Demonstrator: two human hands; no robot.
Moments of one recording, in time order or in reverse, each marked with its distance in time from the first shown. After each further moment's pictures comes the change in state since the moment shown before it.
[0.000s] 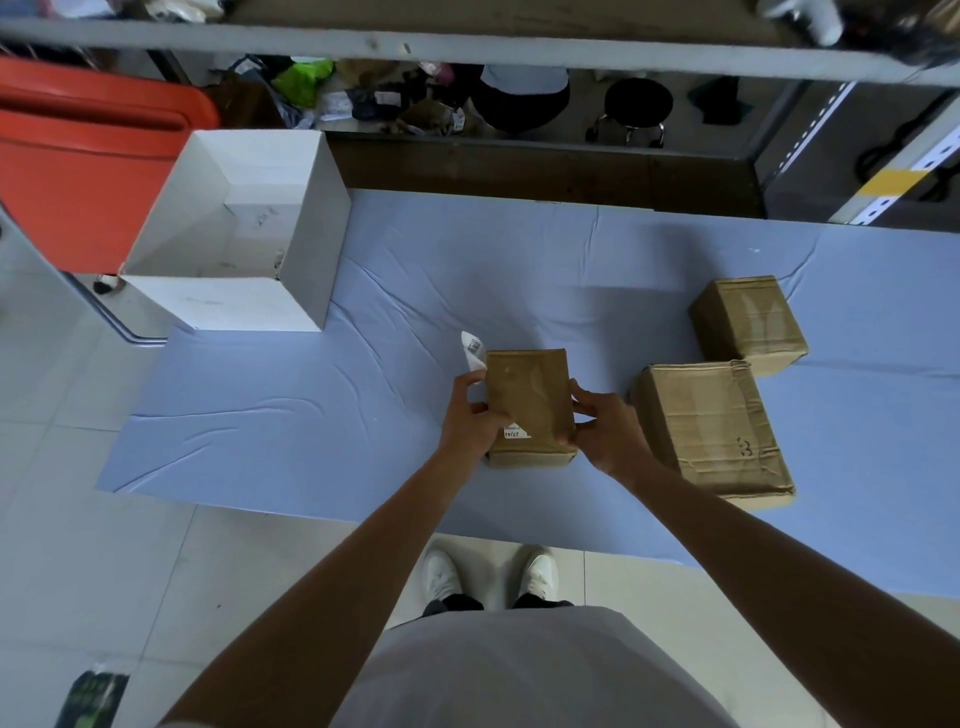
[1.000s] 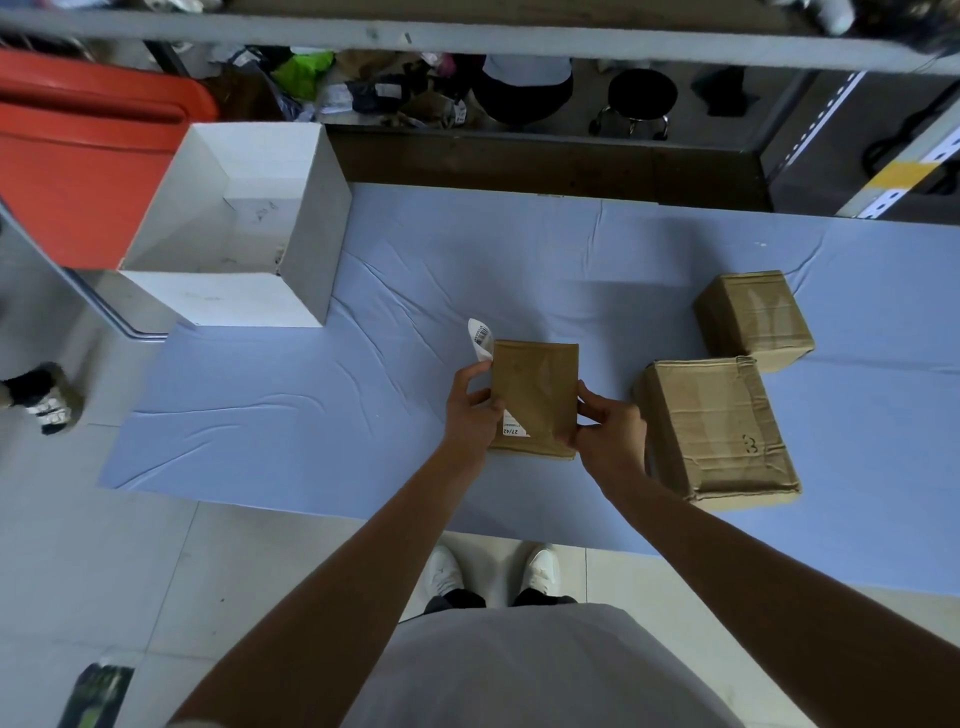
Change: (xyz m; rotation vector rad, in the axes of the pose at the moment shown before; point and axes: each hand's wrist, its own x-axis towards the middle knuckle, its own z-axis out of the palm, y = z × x) left_hand -0.008 0.007 0.006 -0.230 0.049 0.033; right_hand -0.008 0.005 0.020 0.260 0.303 0.064
